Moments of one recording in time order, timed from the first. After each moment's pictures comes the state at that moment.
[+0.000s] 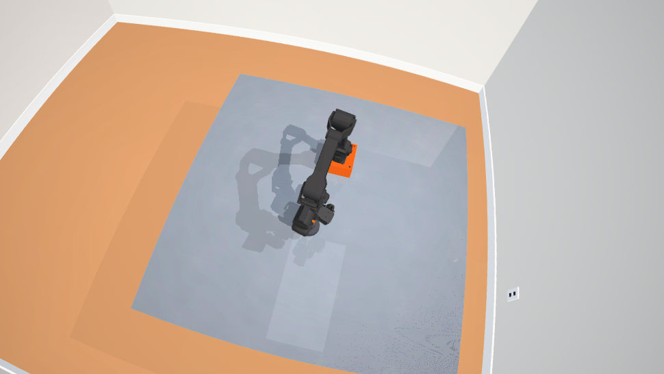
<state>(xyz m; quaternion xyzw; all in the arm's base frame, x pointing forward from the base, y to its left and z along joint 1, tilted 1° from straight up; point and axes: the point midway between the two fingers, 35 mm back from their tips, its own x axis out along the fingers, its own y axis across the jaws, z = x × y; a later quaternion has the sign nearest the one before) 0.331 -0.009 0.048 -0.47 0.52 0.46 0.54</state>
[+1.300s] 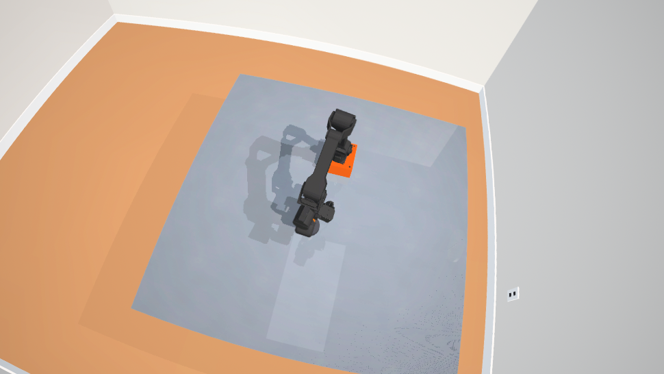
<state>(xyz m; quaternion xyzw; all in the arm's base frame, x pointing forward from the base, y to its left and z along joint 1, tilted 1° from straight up) 0.330 -0.009 0.045 -0.52 0.48 0.50 0.50</state>
